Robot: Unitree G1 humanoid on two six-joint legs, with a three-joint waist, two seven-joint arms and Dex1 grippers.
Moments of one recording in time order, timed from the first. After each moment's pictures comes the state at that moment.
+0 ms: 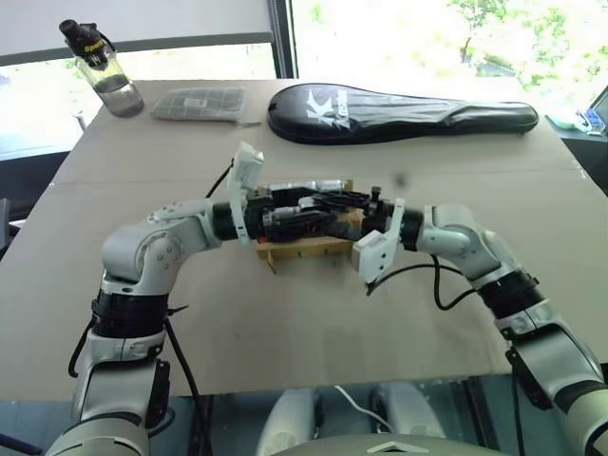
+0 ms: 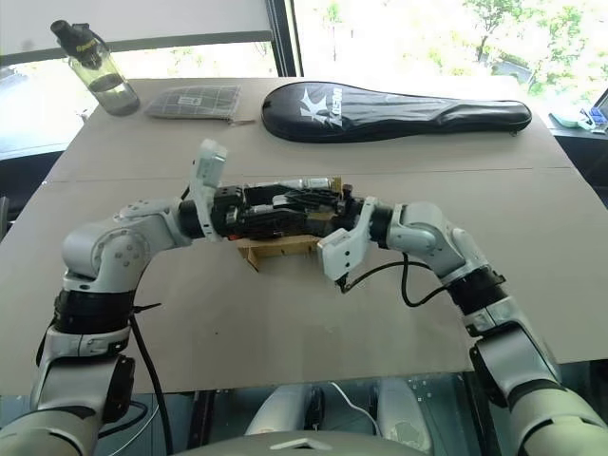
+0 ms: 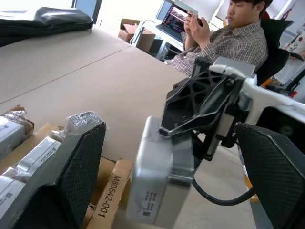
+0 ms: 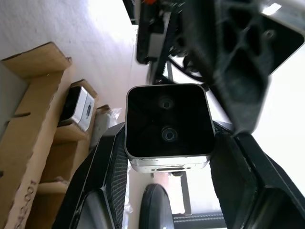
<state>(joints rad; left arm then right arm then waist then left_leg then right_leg) -0.57 0.63 0.05 -0.09 -0.81 0.87 -1.00 -0.71 -0.40 0.36 0.29 -0.47 -0.84 0.54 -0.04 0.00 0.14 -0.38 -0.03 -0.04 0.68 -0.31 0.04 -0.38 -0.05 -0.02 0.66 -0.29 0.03</state>
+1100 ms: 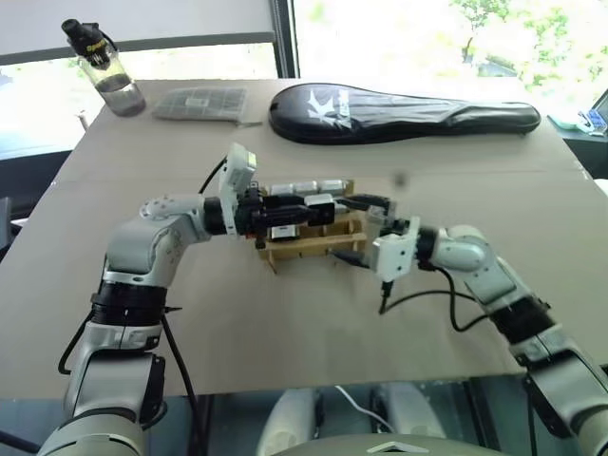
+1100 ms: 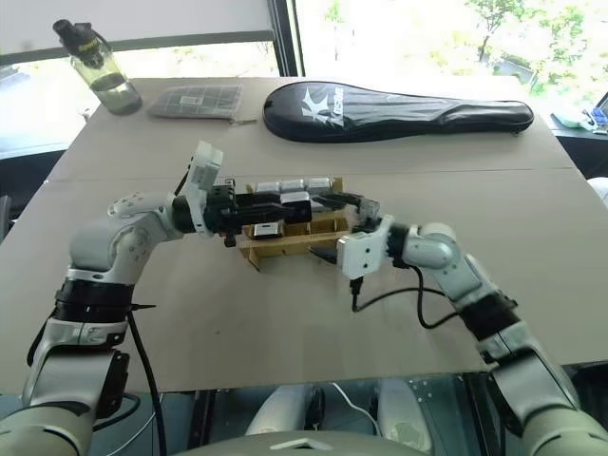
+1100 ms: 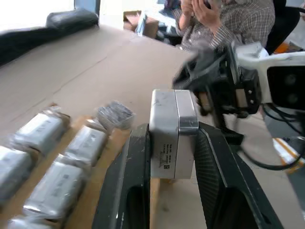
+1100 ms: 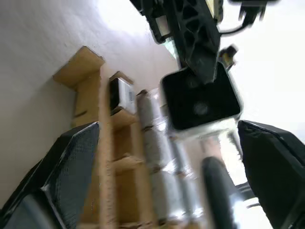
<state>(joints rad) -0.61 0.64 -0.01 0.10 -0.58 0.50 -1.24 -0.39 -0.53 0.34 0.03 0.06 -0.42 0.77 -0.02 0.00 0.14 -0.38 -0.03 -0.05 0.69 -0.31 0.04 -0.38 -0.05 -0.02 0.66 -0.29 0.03</state>
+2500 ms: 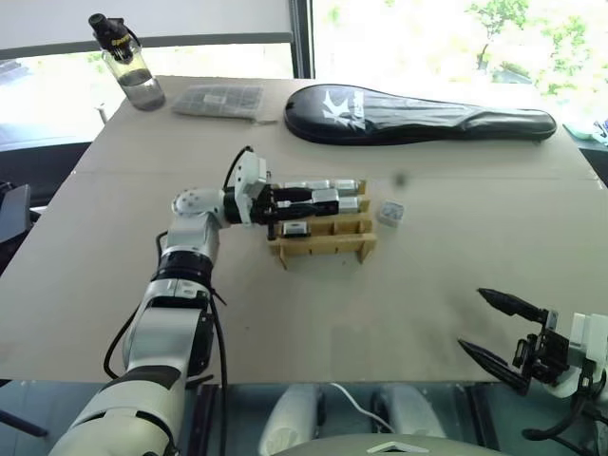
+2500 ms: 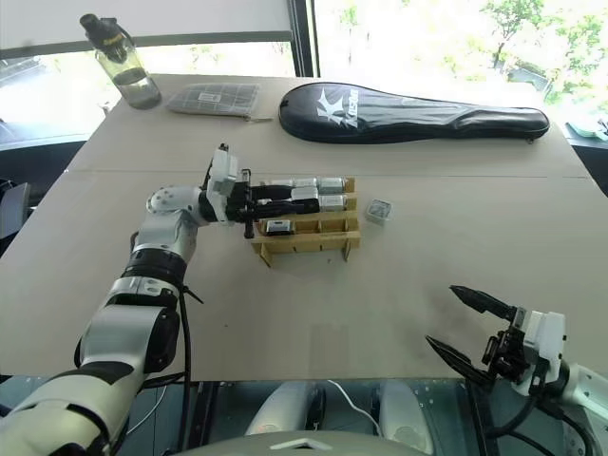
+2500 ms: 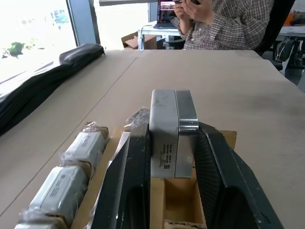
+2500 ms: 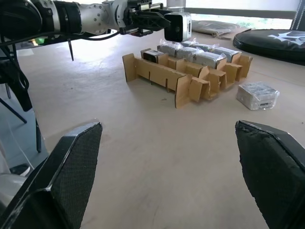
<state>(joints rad) -0.86 0.44 0.03 0.85 -0.32 -0.19 -1.54 0.45 -0.51 -0.28 -0.29 0.65 -0.19 1.19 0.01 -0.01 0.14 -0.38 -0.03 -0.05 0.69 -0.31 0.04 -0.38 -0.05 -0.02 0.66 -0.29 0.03</state>
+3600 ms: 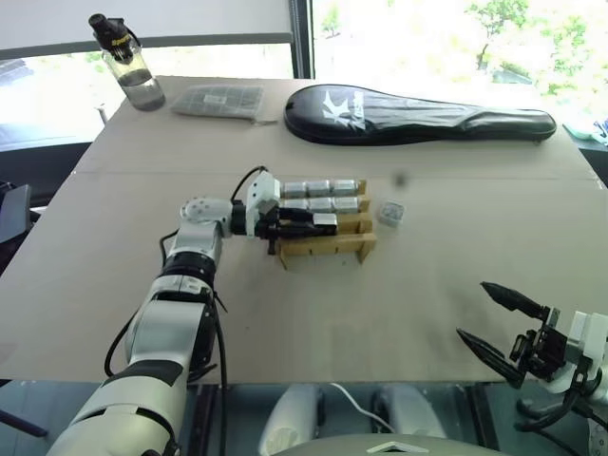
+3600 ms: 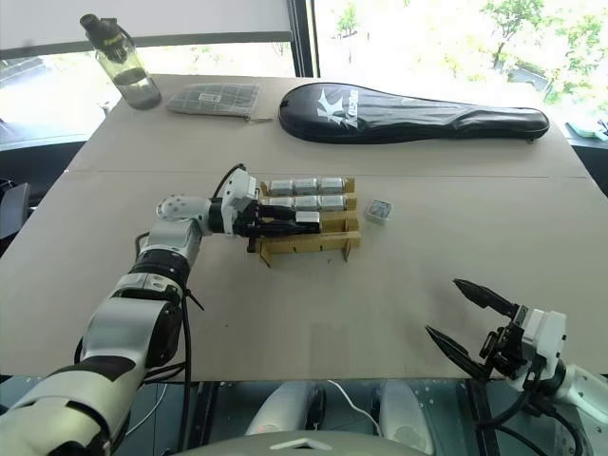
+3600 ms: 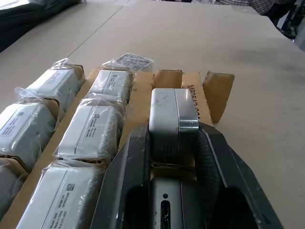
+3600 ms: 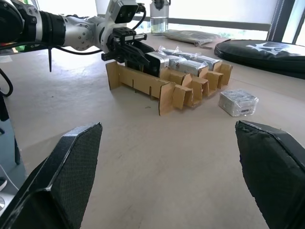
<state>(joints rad) -0.89 0.44 -0.01 1.02 -0.18 -0.26 -1.55 0.45 -0.47 -0.28 -0.29 0.64 -0.20 1.15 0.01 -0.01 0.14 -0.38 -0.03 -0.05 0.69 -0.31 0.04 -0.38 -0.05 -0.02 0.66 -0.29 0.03</state>
